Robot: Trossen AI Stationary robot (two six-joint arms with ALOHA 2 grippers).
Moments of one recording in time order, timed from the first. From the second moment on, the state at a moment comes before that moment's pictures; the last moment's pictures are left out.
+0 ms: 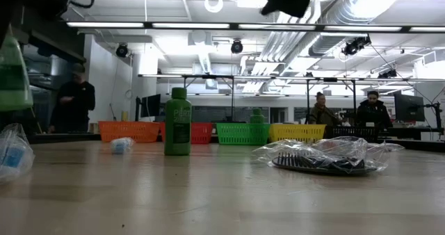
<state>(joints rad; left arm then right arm) -0.64 1.17 0.91 -0.93 -0.09 -1.76 0.20 1.54 1.36 -0.69 0.05 0.36</state>
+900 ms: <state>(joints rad) -0.13 1.16 1.19 -0.91 -0.08 -0.59 0.06 1.62 1.42 -0.18 -0.07 0.19</state>
